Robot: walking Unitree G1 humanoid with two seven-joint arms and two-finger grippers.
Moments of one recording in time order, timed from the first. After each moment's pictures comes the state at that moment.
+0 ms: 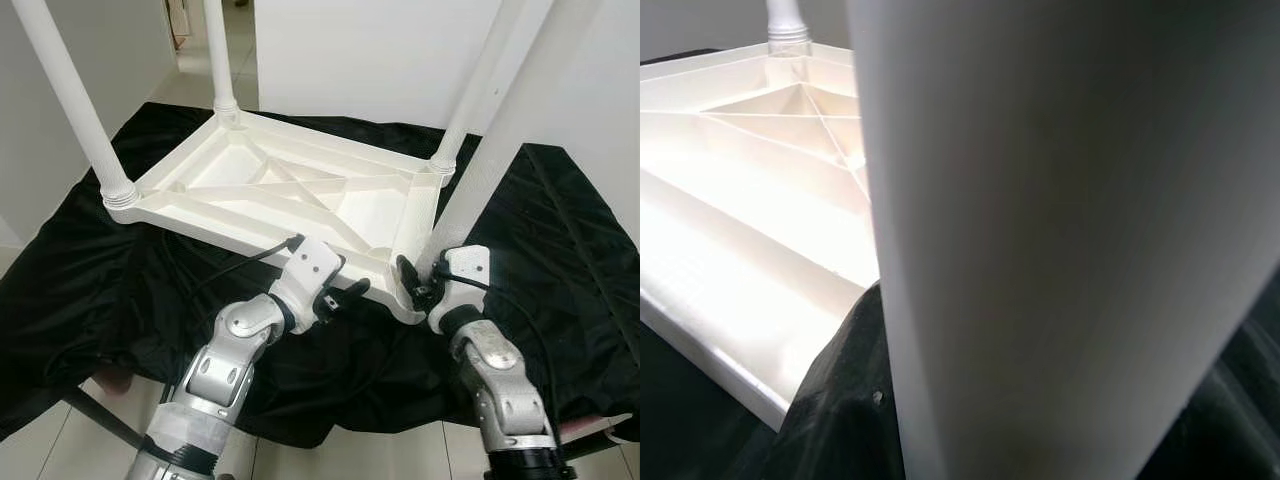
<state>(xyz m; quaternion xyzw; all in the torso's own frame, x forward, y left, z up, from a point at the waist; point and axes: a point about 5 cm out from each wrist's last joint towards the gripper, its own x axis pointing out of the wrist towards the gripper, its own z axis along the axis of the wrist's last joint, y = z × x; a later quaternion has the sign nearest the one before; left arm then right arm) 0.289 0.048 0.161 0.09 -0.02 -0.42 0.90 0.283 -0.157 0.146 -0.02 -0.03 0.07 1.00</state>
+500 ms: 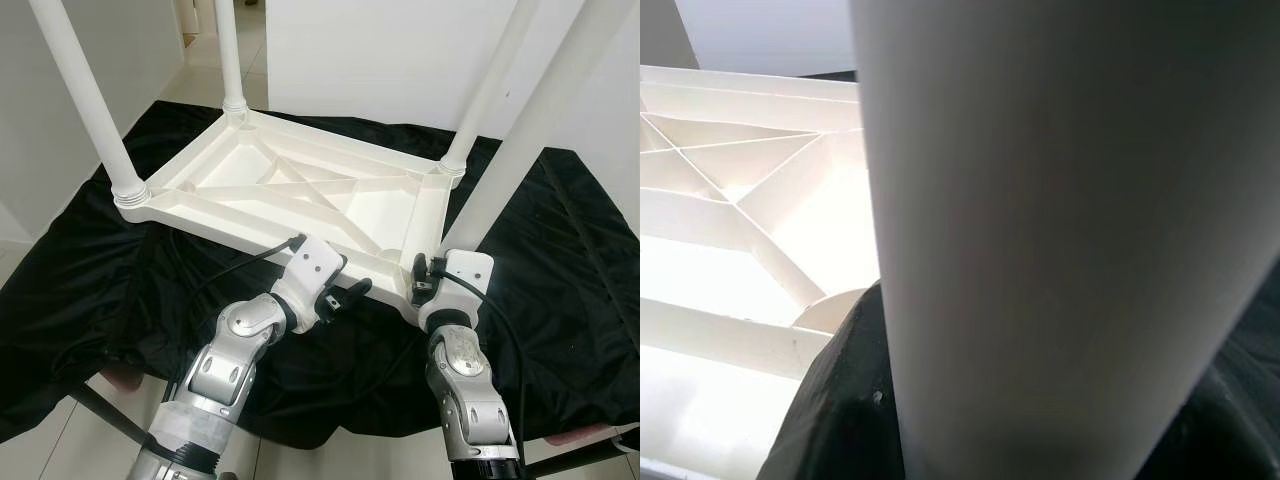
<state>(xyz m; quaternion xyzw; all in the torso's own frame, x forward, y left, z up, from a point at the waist) 0.290 0.046 0.160 0.09 -0.02 -0.42 0.90 0.277 -0.146 0.146 0.02 -0.04 -0.10 0.99</state>
